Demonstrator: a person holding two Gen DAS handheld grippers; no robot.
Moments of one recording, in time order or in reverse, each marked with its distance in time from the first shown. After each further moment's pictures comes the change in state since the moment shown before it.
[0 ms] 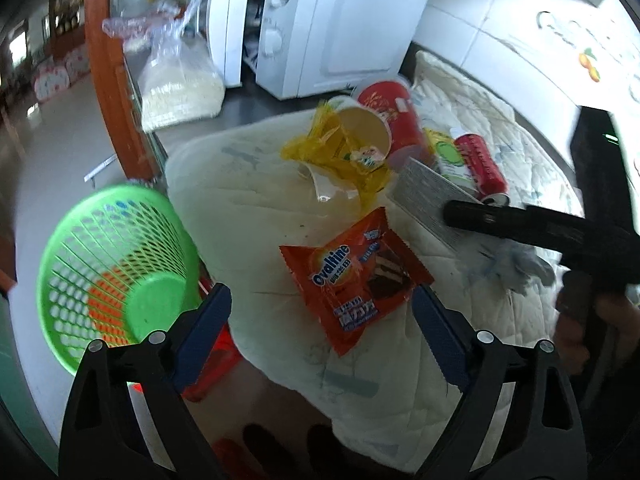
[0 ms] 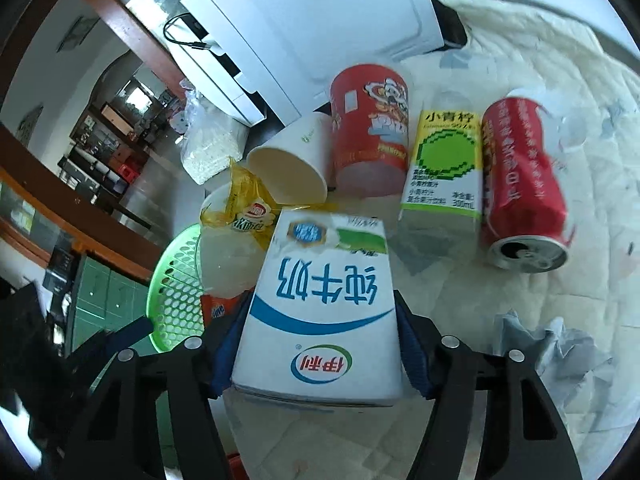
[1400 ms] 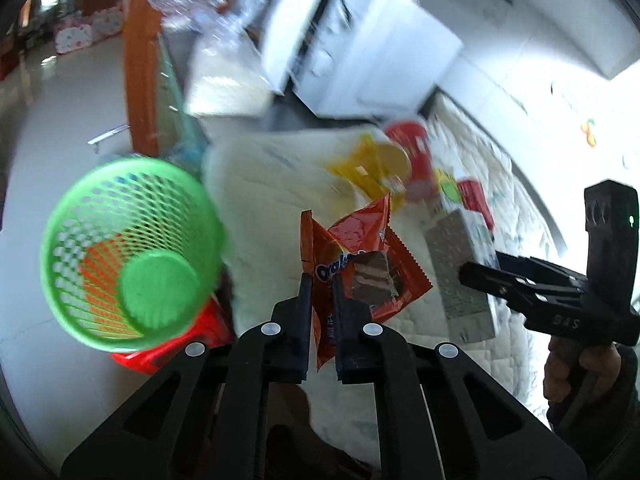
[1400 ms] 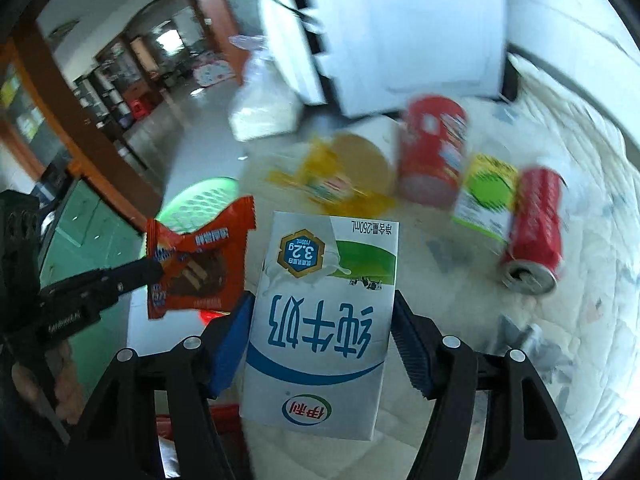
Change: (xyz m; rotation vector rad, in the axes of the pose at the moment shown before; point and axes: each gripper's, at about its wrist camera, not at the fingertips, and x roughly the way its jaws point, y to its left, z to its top) left arm -0.063 0.050 -0.011 -0.183 -0.088 -0.034; right arm -0.019 0.076 -0.014 -0.295 0.036 -0.044
